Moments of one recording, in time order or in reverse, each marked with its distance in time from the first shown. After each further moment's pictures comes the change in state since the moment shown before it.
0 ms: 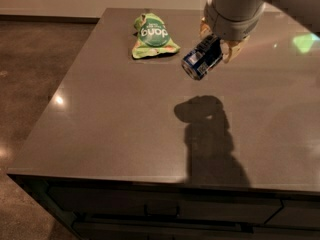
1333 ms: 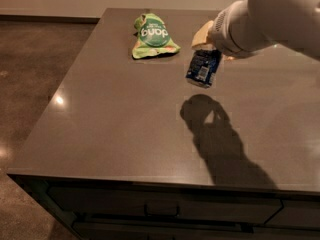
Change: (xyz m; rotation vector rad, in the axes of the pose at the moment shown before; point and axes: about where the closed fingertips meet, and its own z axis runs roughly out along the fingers) arm -0.013 -0.008 0.005 0.358 0.055 -0.561
